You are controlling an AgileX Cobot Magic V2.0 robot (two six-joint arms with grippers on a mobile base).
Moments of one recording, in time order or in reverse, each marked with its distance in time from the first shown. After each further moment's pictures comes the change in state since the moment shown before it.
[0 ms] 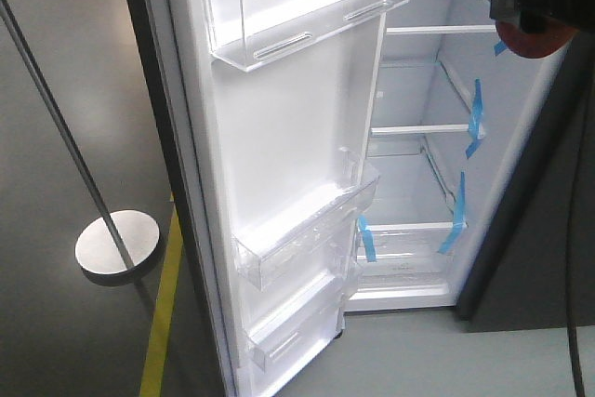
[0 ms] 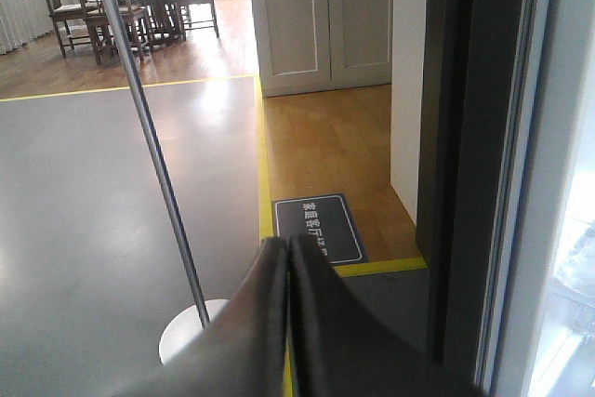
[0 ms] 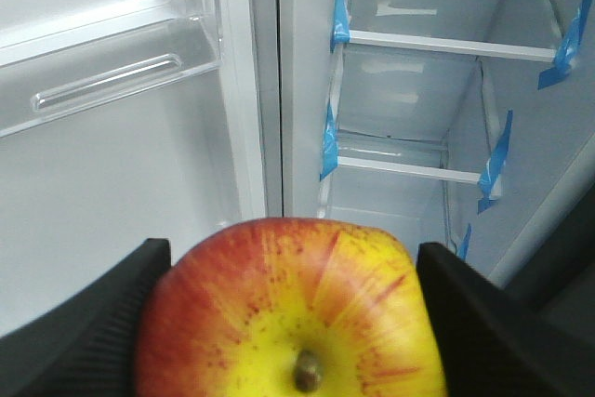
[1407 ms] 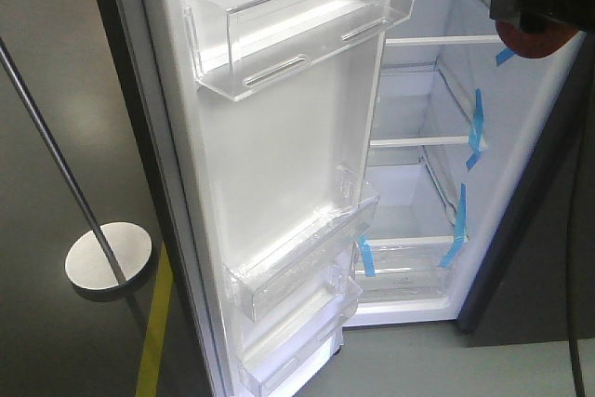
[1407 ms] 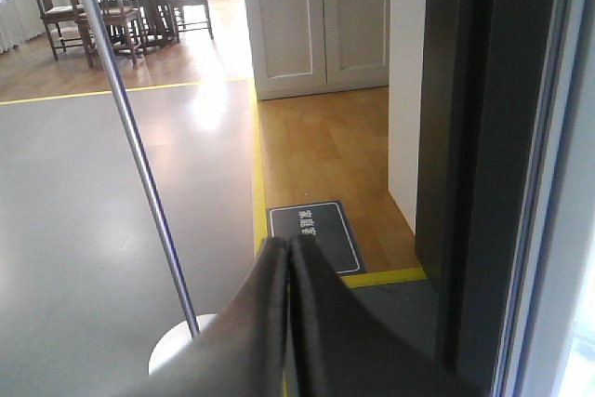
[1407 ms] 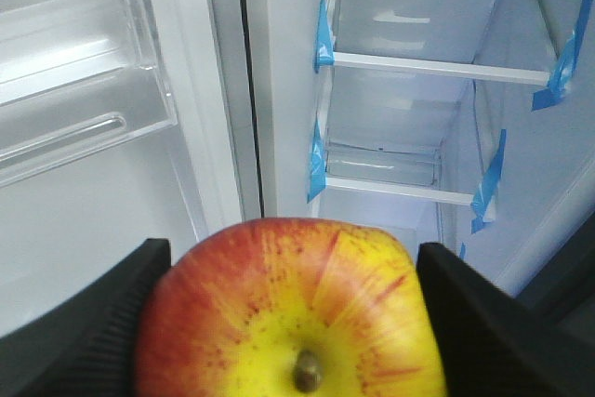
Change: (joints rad) left arm 0.000 0.000 0.000 0.000 0.000 0.000; right arm 0.000 0.000 0.000 0.000 0.000 0.000
